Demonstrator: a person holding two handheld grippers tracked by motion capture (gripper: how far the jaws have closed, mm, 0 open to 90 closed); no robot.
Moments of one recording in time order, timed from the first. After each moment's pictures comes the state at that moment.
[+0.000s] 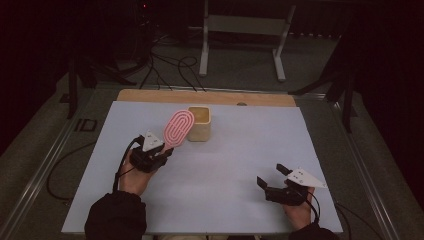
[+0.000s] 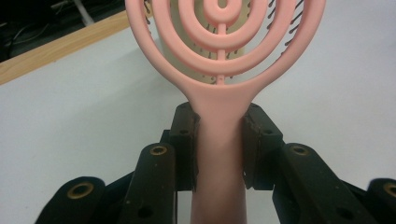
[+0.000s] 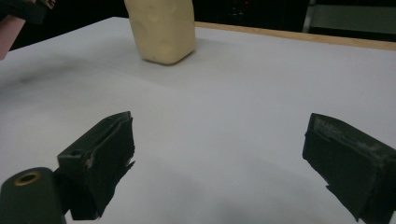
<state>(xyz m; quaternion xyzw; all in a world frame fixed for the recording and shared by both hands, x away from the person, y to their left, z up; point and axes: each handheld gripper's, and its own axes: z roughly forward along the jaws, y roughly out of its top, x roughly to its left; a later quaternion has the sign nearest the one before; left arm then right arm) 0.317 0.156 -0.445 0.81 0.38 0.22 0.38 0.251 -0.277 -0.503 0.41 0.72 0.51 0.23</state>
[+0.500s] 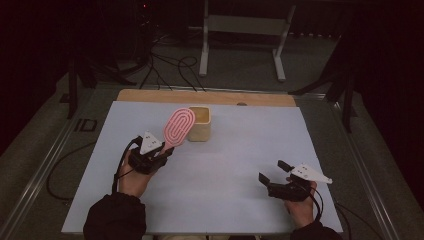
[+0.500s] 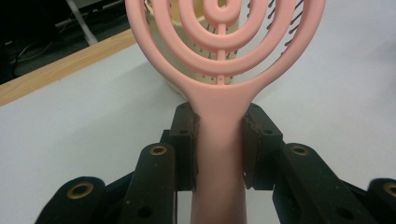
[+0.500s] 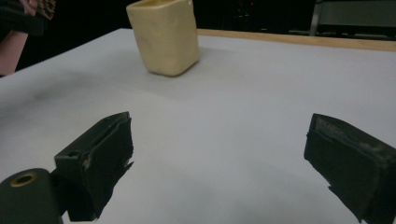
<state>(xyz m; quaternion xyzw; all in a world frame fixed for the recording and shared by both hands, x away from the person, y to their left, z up) 0.308 0.155 -0.436 0.81 0.37 0.24 0.40 0.258 -0.283 -0.490 0.42 0.71 0.53 0.21</state>
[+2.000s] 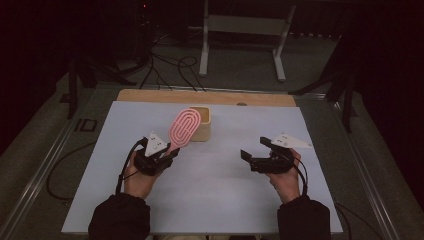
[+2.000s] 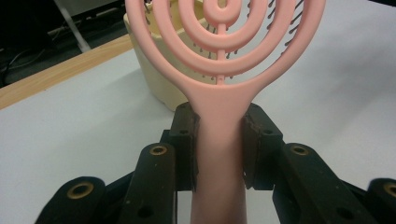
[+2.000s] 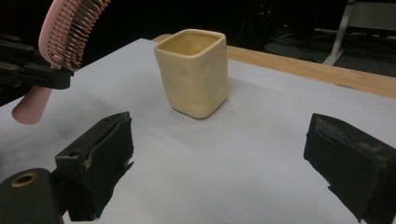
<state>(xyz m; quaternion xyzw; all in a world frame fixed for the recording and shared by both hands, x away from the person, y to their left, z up) 0.304 0.141 -0.436 0.80 0.36 0.23 0.41 0.310 -0.227 -0.428 0.39 0.74 0.52 0.18</state>
